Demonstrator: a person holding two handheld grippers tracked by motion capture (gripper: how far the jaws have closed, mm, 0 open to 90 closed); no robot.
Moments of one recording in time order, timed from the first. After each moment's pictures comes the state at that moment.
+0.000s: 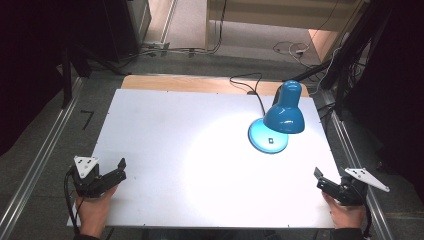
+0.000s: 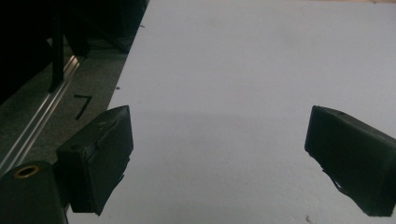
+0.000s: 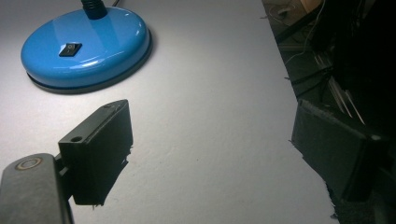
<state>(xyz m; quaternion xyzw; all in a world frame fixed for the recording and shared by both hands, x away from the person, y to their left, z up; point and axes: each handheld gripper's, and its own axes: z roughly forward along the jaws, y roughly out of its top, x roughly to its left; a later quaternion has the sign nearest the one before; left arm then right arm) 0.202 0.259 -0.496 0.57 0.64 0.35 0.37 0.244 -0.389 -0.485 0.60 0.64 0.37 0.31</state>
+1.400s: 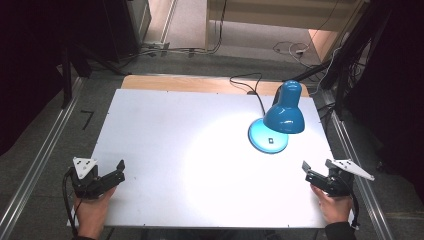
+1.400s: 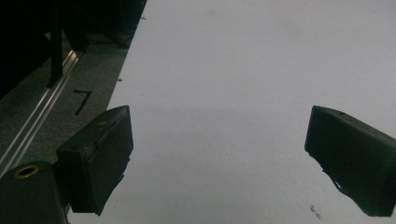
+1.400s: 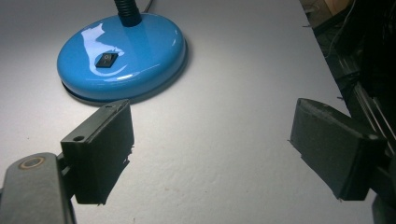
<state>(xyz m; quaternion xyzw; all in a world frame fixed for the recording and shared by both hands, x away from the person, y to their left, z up) 0.199 0.263 -0.497 0.57 0.65 0.35 0.36 0.264 -0.362 -0.483 0.58 0.66 0.39 0.29</state>
